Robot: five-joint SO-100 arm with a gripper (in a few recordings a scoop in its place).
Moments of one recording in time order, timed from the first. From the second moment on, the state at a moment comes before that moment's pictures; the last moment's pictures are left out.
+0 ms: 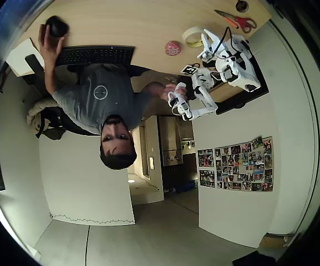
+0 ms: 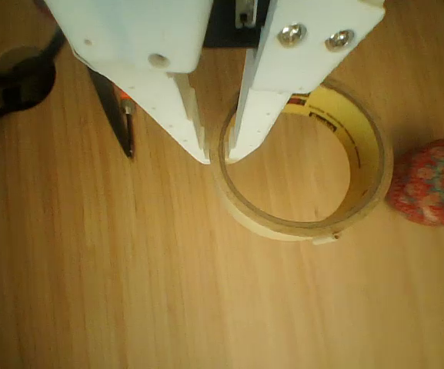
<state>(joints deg) -1.9 117.8 123.0 63.4 -86.5</state>
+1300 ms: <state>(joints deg) -28.7 98.5 109.8 50.1 -71.3</state>
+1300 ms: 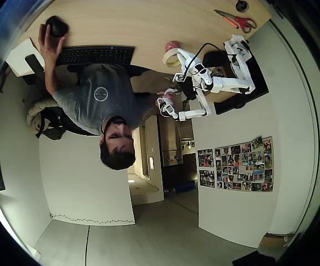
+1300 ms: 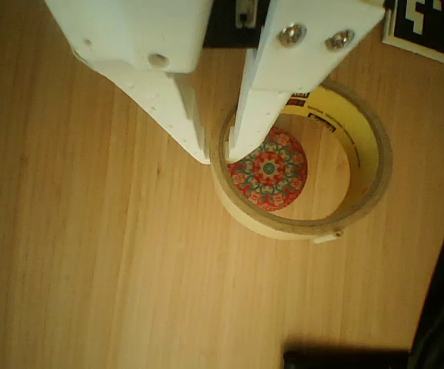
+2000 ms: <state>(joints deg) -27.8 98.8 110.5 52.6 -70.8</state>
